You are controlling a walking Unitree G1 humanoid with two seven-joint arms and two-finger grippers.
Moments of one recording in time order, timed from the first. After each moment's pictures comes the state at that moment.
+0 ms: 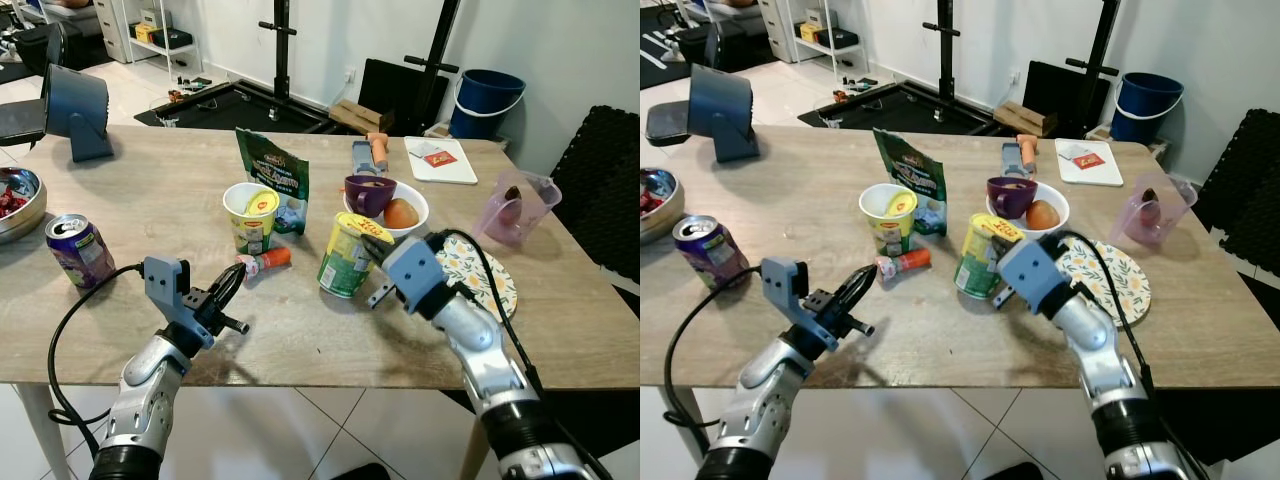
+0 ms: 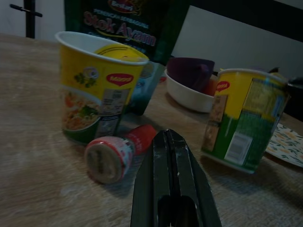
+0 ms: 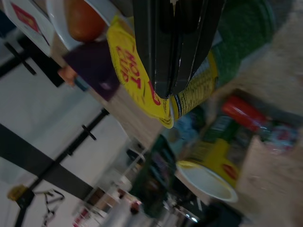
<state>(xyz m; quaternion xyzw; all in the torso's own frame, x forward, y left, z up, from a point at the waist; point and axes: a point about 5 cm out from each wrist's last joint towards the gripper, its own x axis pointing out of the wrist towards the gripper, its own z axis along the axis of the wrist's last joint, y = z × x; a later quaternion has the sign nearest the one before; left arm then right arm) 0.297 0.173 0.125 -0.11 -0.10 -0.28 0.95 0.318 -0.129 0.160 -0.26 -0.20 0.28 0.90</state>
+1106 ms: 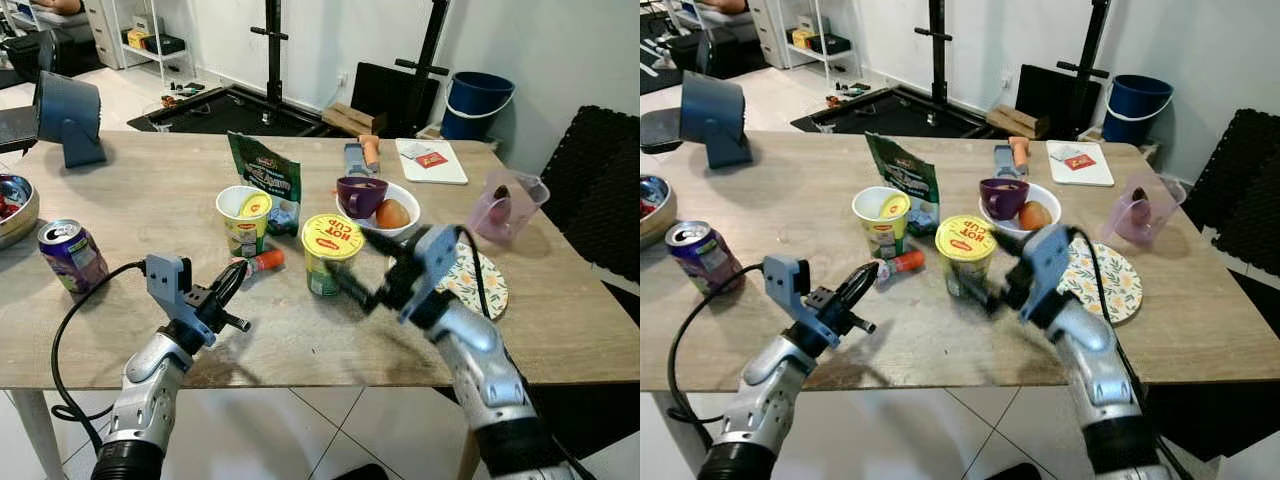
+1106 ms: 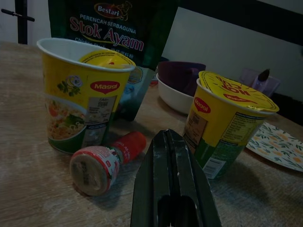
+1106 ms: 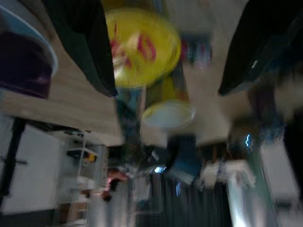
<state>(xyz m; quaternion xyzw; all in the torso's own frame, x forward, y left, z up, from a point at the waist) 0.301 0.170 0.124 -0.12 -0.10 -0.28 0.95 0.321 -0.121 0.196 0.10 -0.14 0.36 0.92</state>
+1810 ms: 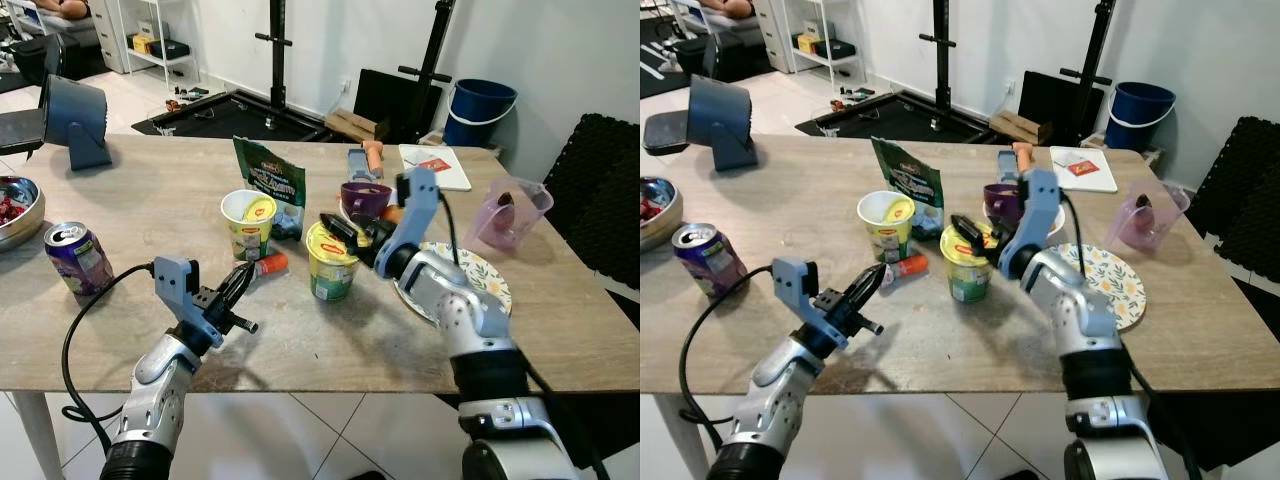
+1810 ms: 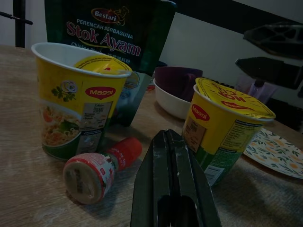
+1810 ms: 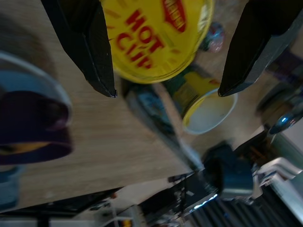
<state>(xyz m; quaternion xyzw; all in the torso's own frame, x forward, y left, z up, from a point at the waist) 0.301 0.159 0.122 -0.13 -0.10 -0.29 0.94 0.361 -0.115 0.211 0.21 0.04 0.25 0.95</state>
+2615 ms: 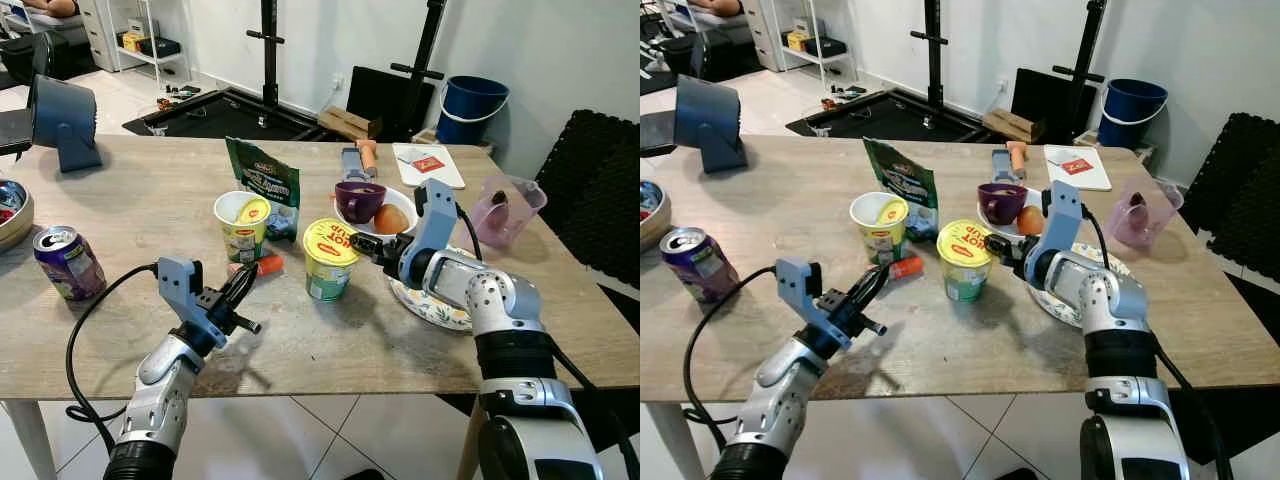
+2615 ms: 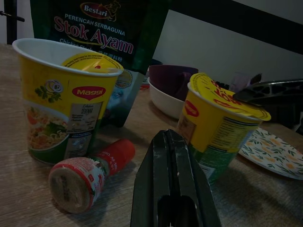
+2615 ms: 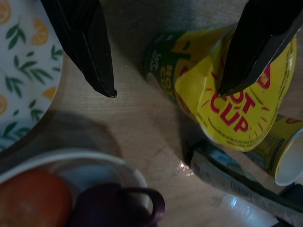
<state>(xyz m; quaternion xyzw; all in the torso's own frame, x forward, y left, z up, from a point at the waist) 0.301 0.156 0.122 -0.13 -0.11 -0.29 0.94 0.363 -0.141 0.189 0.23 0.22 0.17 0.93</state>
